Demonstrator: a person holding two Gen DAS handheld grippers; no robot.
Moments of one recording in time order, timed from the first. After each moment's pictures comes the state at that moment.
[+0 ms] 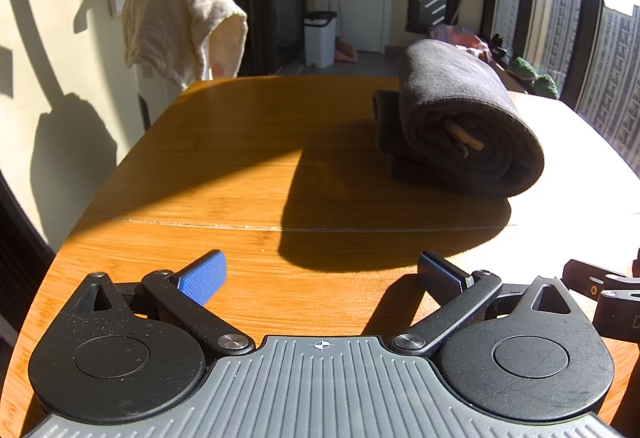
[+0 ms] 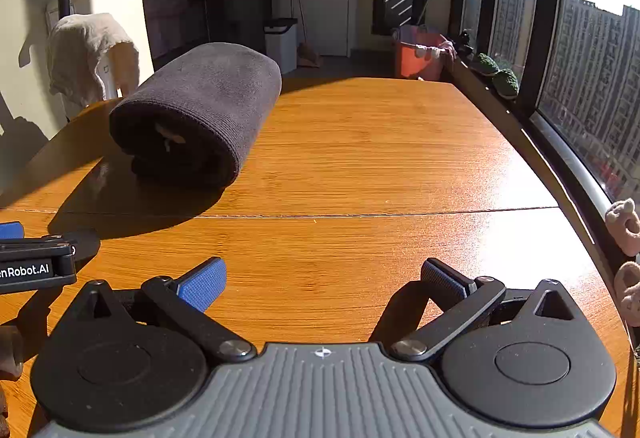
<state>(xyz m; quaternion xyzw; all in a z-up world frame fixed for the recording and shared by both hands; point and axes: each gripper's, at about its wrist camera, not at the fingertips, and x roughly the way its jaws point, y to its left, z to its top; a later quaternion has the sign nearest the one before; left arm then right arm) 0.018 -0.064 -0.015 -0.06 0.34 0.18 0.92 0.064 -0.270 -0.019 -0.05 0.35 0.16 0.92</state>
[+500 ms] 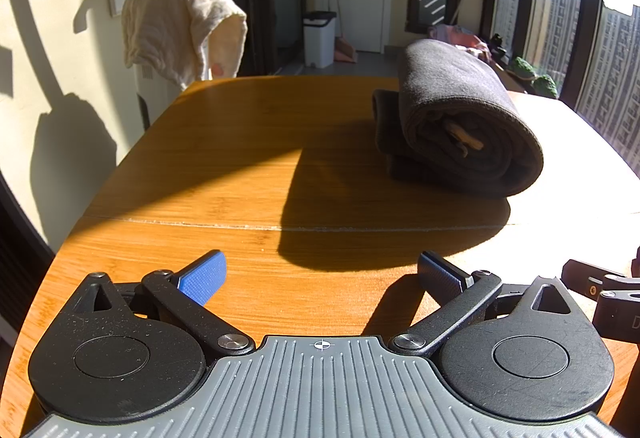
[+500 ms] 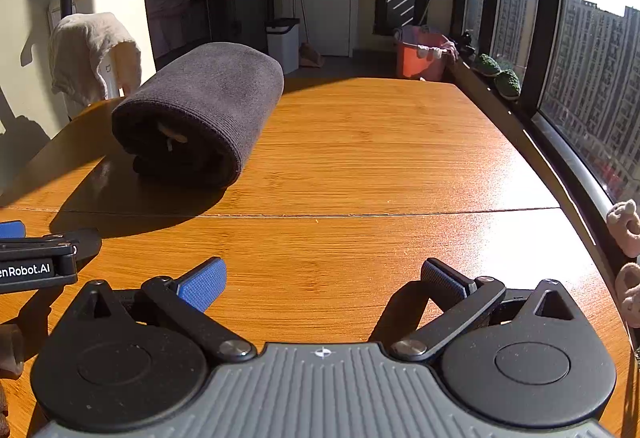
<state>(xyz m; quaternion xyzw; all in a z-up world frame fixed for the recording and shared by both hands) 0.018 -0.065 -0.015 -0.06 0.34 0.18 0.92 0.064 -0.269 -0.018 -0.05 0.35 0.17 0.92</state>
